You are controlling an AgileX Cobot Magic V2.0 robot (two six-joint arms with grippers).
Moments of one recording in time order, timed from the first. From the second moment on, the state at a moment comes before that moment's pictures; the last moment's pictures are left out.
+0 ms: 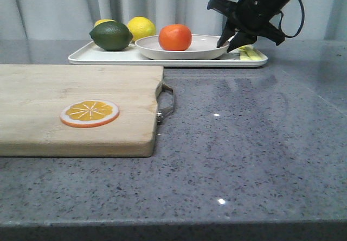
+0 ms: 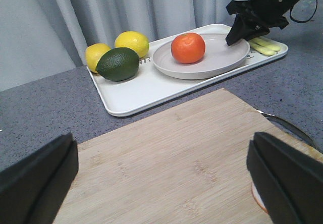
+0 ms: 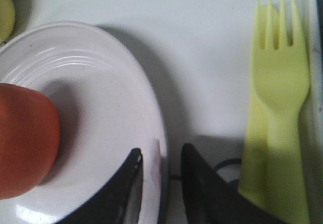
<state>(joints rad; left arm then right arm) -0.53 0.62 -0.38 -1.36 -0.10 1.45 0.18 2.24 -1.97 0.51 0.63 0.03</state>
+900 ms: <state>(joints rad) -0.53 0.62 -0.38 -1.36 -0.10 1.45 0.15 1.63 -1.74 0.31 0.73 -0.16</state>
